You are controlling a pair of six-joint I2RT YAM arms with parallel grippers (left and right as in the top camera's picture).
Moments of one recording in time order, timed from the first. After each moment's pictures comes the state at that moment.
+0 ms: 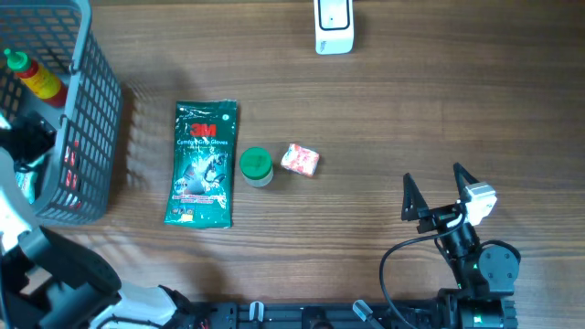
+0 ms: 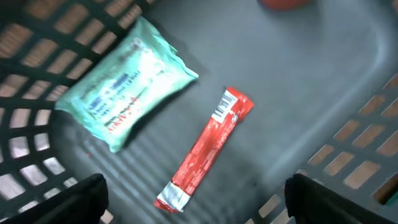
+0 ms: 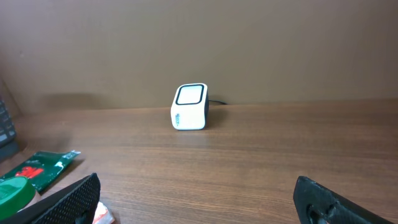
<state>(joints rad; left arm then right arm) 0.71 1.71 1.48 -0.91 -0.03 -0.03 -0.03 0.02 0.01 0.02 -0.28 0.15</state>
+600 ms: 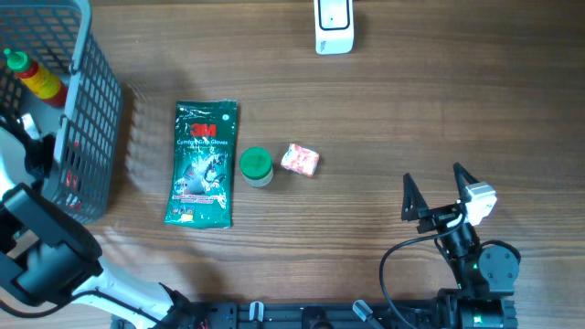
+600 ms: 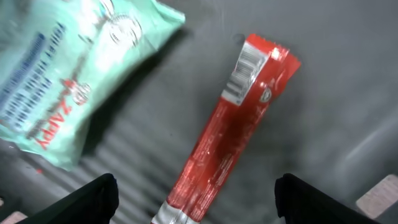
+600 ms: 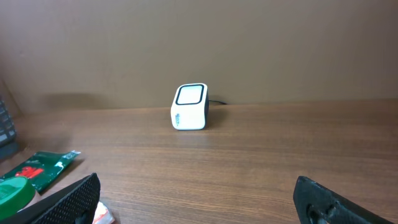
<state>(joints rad) 0.70 1.91 1.44 -0.90 -0.05 0.09 -0.03 0.02 0.01 0.02 -0.28 0.15</state>
